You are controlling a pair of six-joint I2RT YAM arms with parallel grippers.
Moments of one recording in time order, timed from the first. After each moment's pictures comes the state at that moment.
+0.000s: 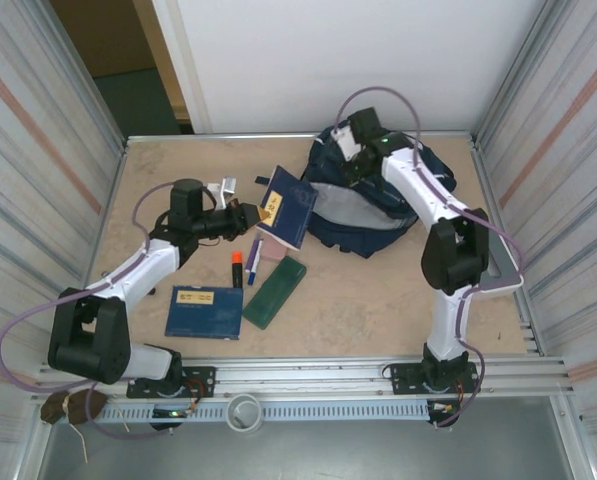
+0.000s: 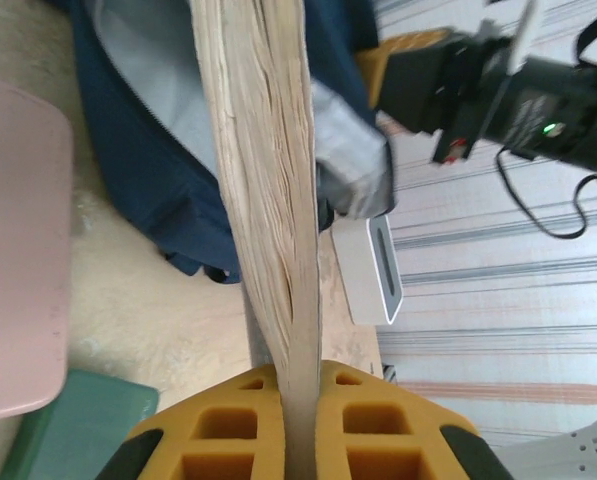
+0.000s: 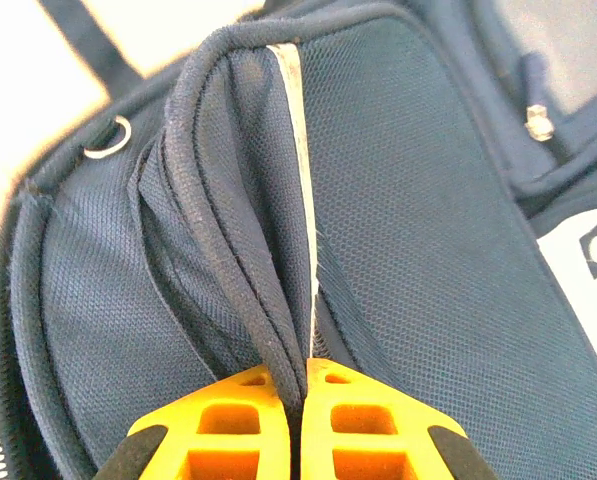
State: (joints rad) left arm -0.28 1.37 0.83 0.06 0.80 -0.82; right arm 0.36 1.97 1.89 -0.86 0.00 -0.18
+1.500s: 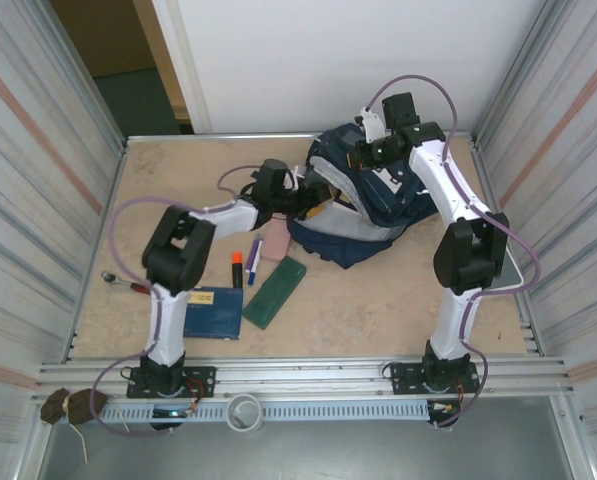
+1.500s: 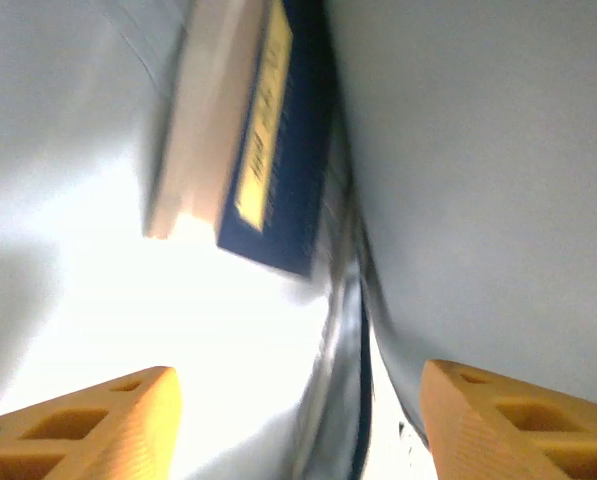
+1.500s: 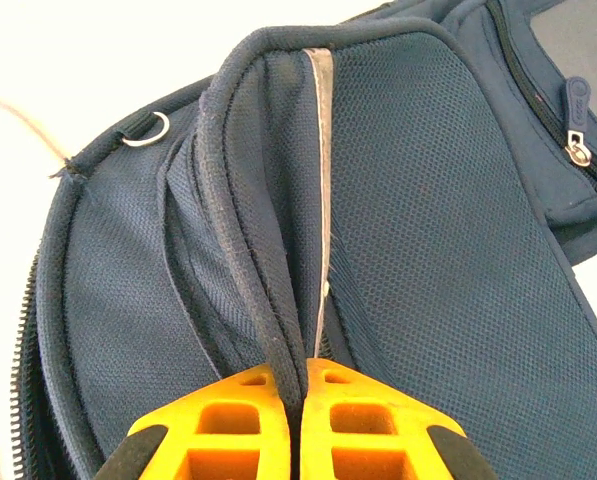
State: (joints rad) left arm -0.52 2.04 1.35 0.18 0.63 -0.97; right arm 0.23 1.95 1.90 -0.86 -0.39 0.01
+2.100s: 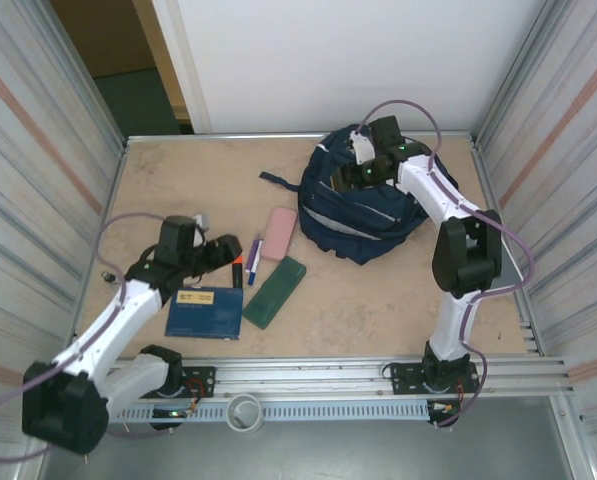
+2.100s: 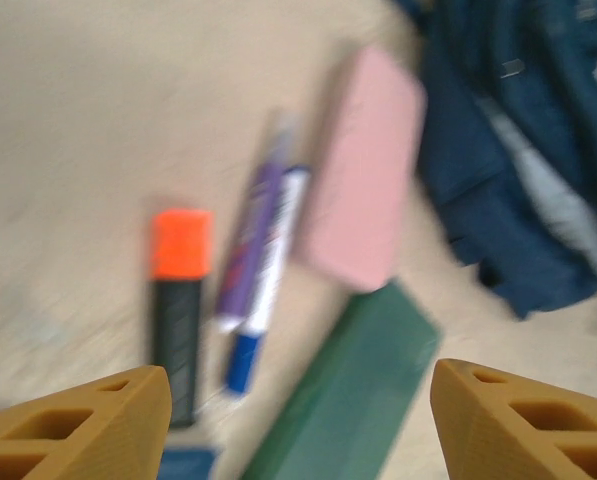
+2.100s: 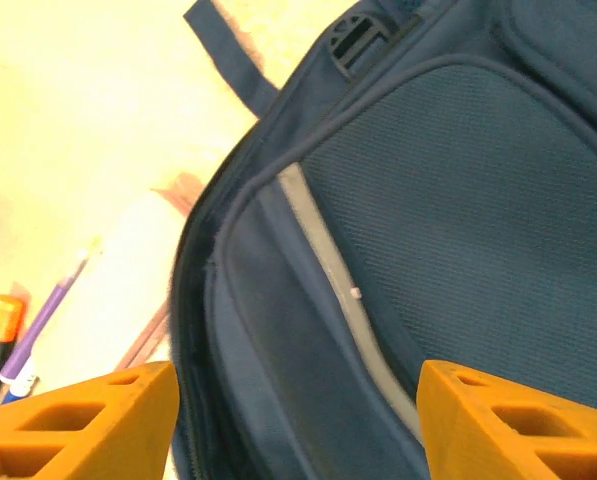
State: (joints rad) left arm -0.31 0.95 0.62 -0.47 0.18 -0.66; right arm 0.30 1.92 1.68 -0.73 -0.35 0.06
